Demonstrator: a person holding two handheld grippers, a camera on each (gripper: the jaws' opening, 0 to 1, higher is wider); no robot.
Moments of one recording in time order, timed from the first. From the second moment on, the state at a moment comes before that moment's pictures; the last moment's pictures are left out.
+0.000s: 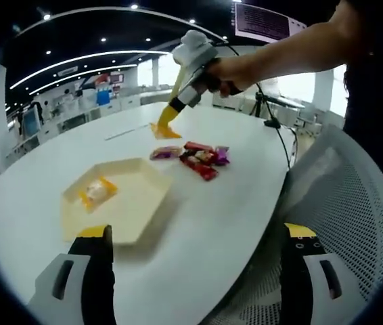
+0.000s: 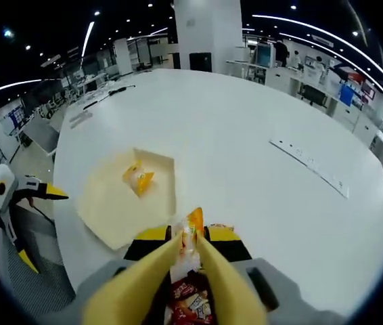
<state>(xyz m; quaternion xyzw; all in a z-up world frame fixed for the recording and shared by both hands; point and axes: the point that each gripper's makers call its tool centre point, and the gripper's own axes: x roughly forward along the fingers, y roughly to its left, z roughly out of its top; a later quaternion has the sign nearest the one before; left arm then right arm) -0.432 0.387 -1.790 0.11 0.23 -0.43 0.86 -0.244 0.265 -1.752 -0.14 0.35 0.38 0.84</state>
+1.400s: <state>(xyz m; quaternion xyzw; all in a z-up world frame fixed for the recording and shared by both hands) -0.424 0.399 -1.790 0.12 0.23 -0.40 0.88 -0.264 0.419 -1.704 -0.17 0.30 0.50 0.79</state>
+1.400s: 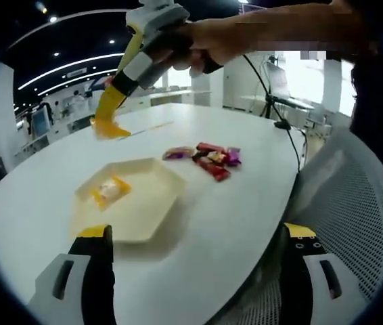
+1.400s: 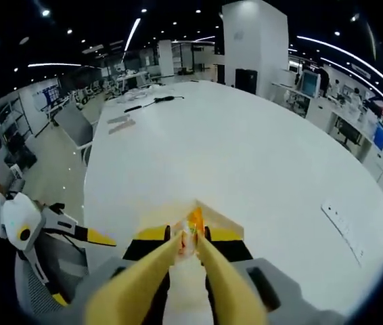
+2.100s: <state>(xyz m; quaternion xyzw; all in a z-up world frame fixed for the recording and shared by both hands) -0.421 0.403 -1.790 0.11 0.23 -0.39 0.88 -0.271 0.421 -1.698 -0.19 0.27 0.53 0.79</state>
